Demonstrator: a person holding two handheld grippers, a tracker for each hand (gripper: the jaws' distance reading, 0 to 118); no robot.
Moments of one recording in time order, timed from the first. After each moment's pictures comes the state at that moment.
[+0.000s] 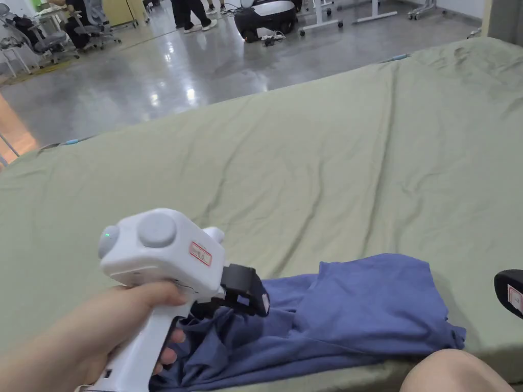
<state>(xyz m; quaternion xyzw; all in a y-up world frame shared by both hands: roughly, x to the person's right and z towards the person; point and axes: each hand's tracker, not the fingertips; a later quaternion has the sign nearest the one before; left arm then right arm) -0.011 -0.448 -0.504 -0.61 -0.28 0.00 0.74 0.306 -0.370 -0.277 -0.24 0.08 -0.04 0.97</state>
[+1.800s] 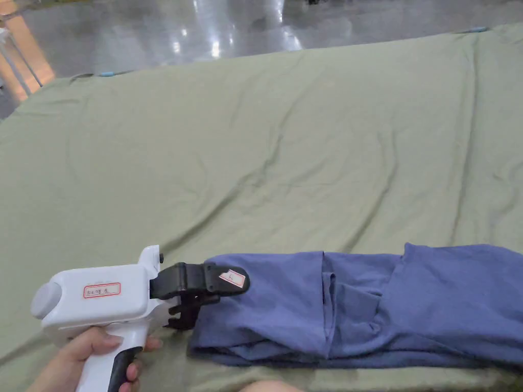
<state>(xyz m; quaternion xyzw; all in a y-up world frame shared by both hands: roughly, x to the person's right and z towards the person) -0.207 -0.578 -0.511 -0.49 -0.43 0.37 0.66 0.283 -0.394 -0.237 -0.27 0.11 0.02 0.96</state>
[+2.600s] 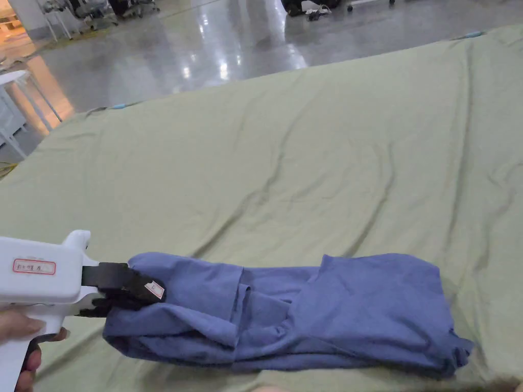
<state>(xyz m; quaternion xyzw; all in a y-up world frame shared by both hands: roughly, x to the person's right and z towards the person) -0.269 -0.439 -0.498 -0.54 -0.21 0.19 0.79 0.288 -0.390 -0.234 -0.24 0.13 0.01 0.96</state>
